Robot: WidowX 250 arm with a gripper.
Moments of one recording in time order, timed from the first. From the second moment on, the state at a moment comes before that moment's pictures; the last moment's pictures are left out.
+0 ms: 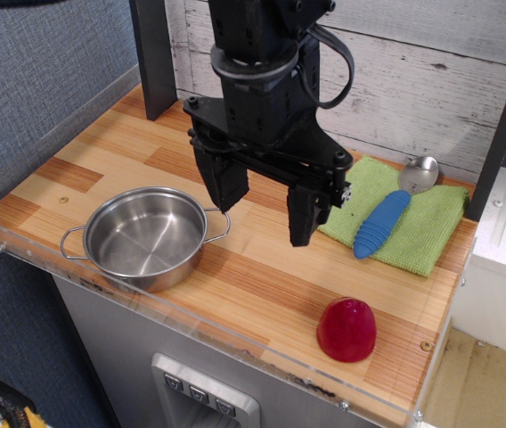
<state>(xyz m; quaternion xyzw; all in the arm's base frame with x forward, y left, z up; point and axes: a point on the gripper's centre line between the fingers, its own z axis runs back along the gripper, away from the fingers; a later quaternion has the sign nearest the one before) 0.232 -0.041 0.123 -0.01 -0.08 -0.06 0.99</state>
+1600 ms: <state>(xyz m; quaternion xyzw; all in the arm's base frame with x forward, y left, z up) 0.254 0.020 0.026 0.01 -0.09 -0.10 0.99</state>
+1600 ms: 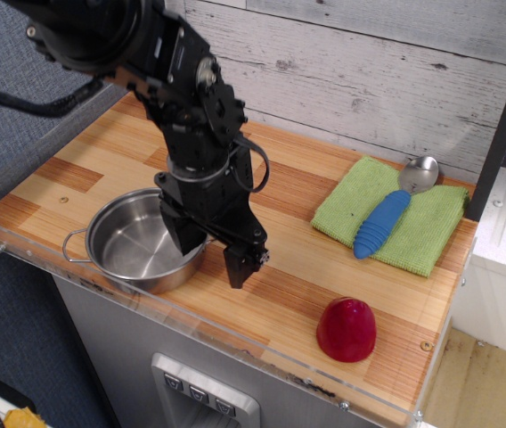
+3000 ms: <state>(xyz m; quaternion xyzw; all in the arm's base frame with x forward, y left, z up) 0.231 0.014 0.038 -0.02 -0.06 -0.08 0.99</state>
